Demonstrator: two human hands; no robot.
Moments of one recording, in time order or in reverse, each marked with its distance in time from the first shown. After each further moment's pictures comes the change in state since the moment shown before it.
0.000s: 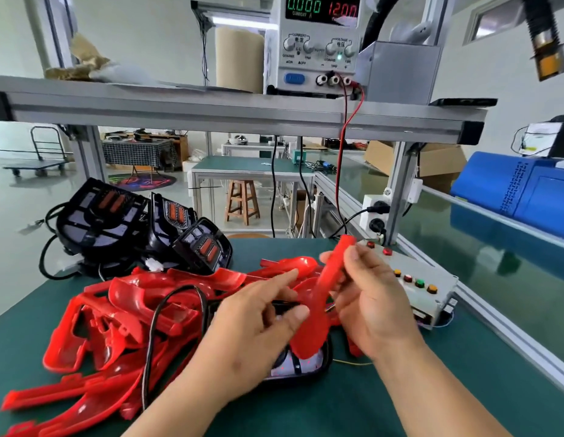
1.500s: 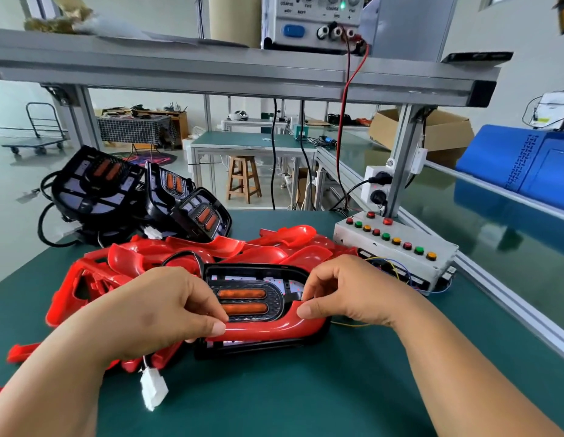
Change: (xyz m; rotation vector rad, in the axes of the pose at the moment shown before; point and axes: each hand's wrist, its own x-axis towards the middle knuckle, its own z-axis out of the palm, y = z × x) left_hand -0.016 -0.022 -0.080 0.290 -0.518 -0.360; right_hand 0.002 -0.005 -0.028 -1.344 -0.560 0.218
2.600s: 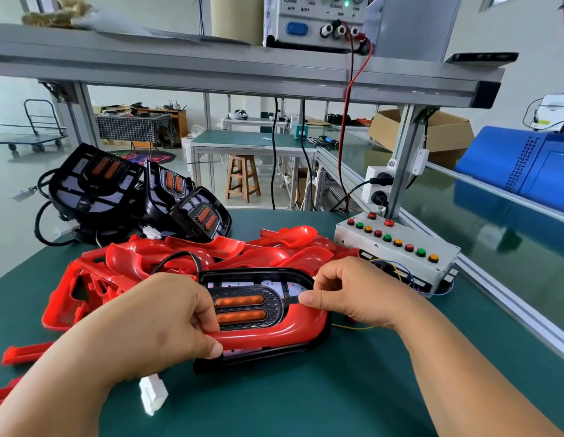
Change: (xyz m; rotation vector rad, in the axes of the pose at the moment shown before) left_hand -0.005 0.007 0.007 0.174 0.037 -0.090; right_hand 0.004 0.012 0.001 -0.087 0.107 0.073
